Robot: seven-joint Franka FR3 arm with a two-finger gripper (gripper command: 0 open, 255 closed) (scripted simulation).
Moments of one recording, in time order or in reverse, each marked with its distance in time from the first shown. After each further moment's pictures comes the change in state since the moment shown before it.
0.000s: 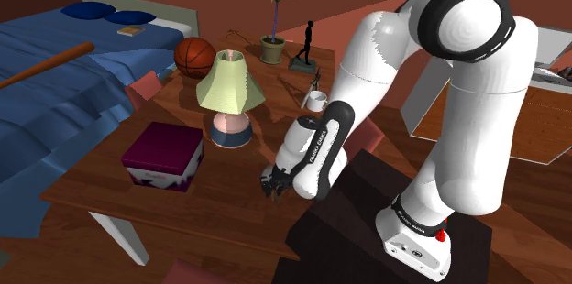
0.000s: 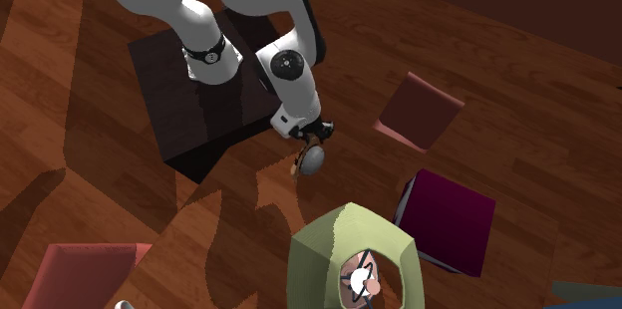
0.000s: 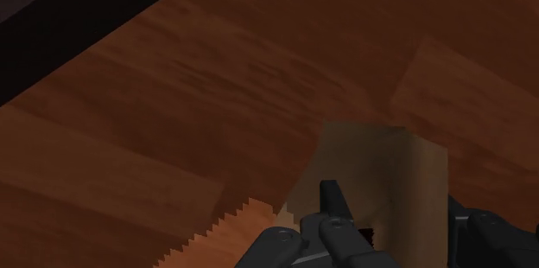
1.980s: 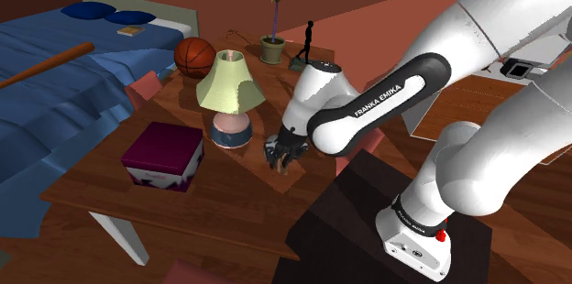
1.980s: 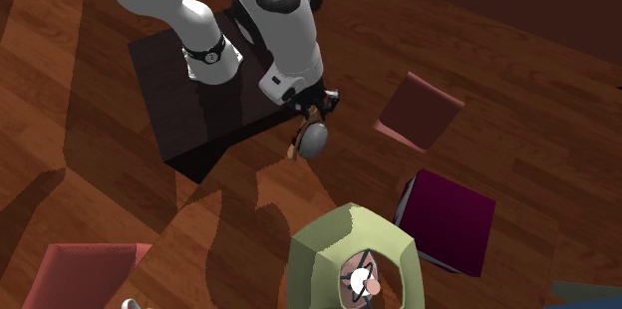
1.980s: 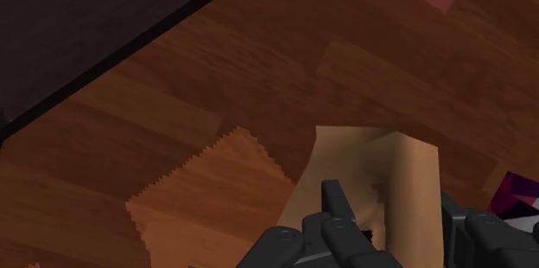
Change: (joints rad) arm 0.016 -0.595 -0.026 -0.063 -0.040 -0.532 0.089
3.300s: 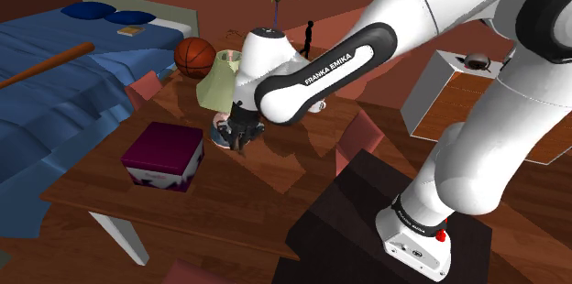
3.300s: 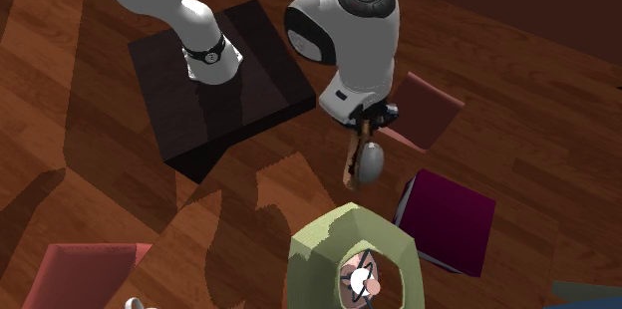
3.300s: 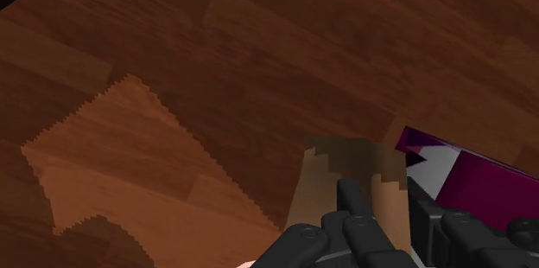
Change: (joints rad) arm -0.050 0.252 0.055 0.439 -0.206 -0.183 0.196
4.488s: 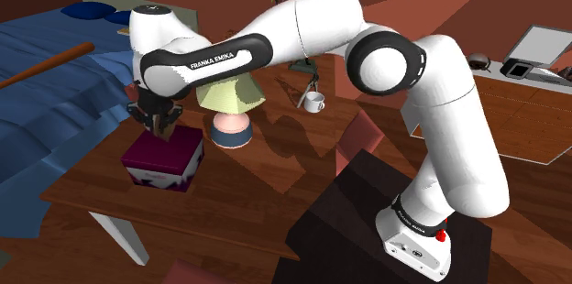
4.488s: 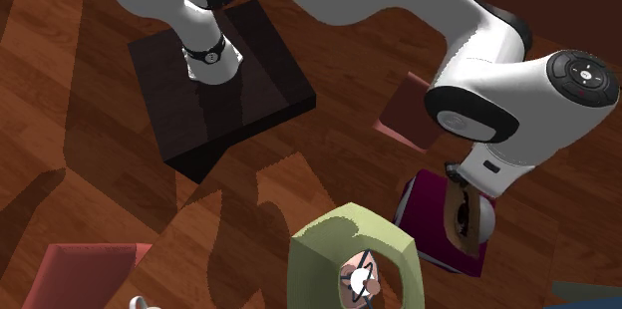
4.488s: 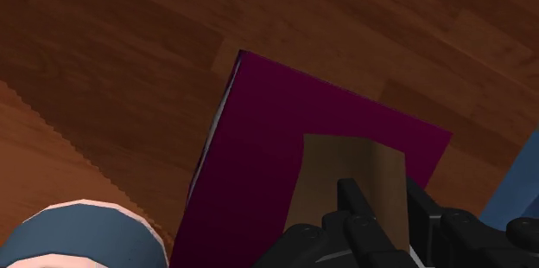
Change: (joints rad) arm 0.169 0.719 -0.062 1.084 -0.227 -0.379 0.164
